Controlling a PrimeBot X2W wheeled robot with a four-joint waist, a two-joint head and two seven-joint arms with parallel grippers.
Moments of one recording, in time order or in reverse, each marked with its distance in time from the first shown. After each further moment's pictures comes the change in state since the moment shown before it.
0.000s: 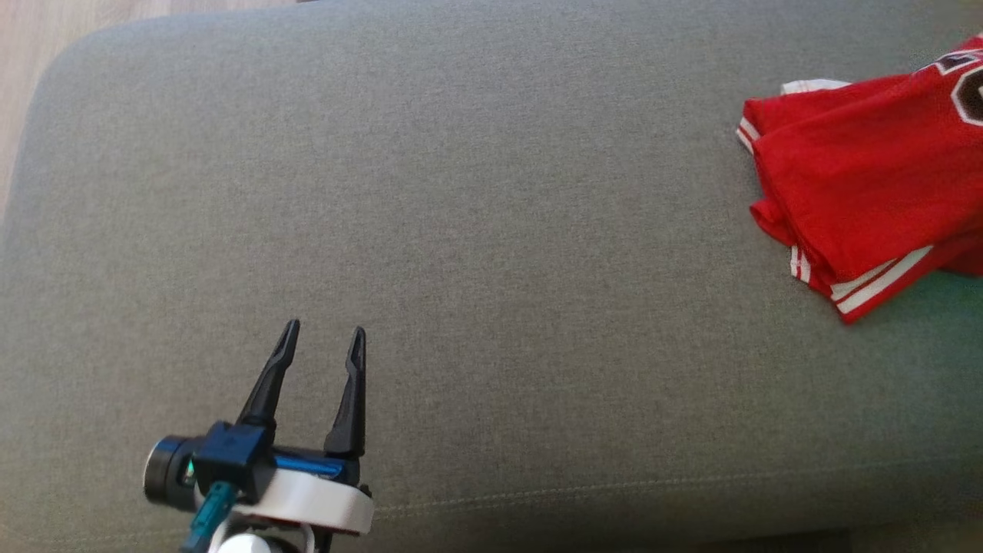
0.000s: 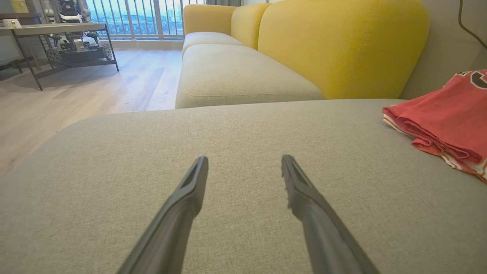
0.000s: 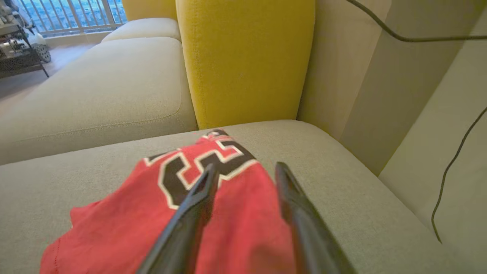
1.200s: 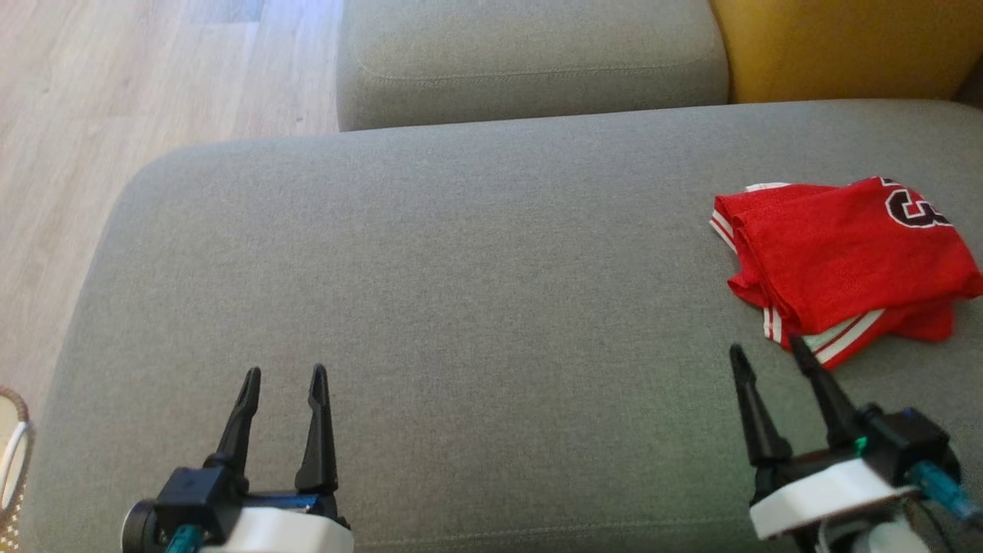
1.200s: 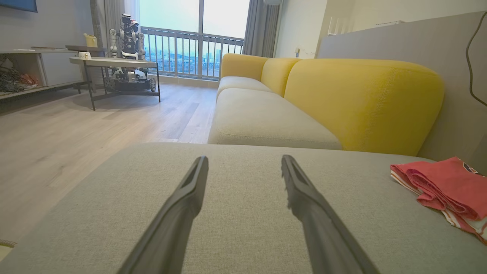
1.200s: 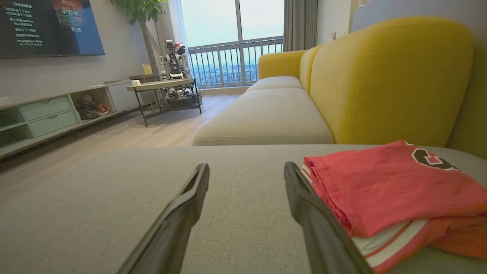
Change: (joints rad) left arm 0.111 -0.001 0.037 -0.046 -0.093 0.081 0.000; right arm 0.920 0.399 0.237 -1.030 0.016 0.000 -0.023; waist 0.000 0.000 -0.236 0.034
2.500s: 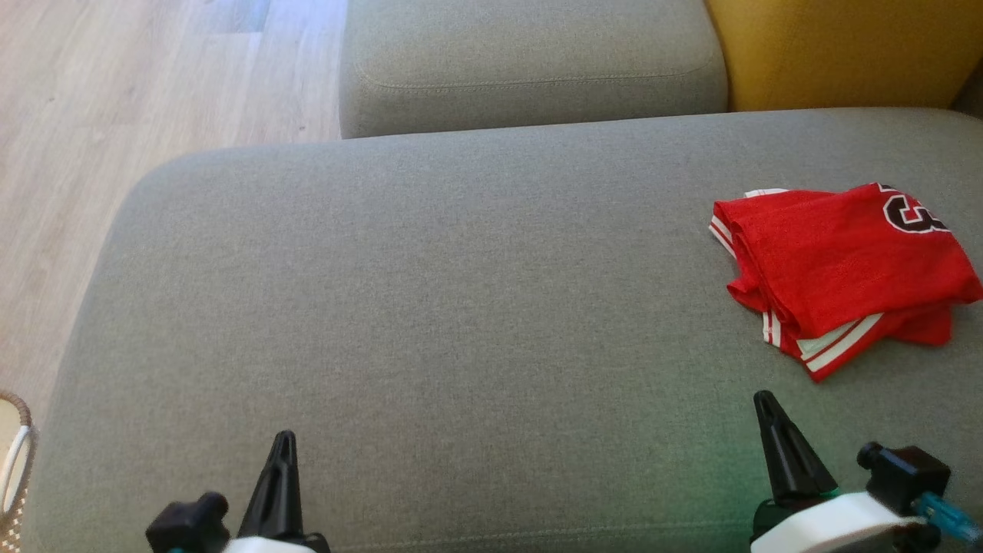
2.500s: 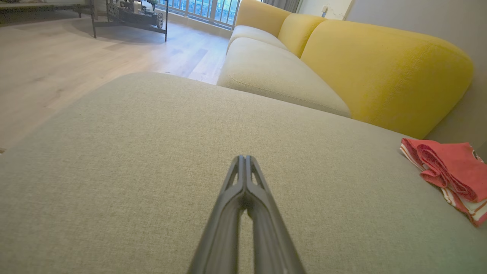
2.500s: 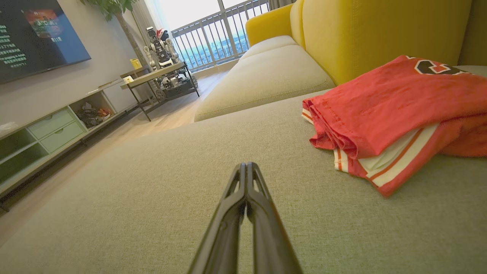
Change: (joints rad) left arm 0.048 0.003 0.014 0.139 -0.165 -0.024 0.033; right arm 0.069 0.003 0.019 0.091 0.191 0.000 0.034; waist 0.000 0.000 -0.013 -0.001
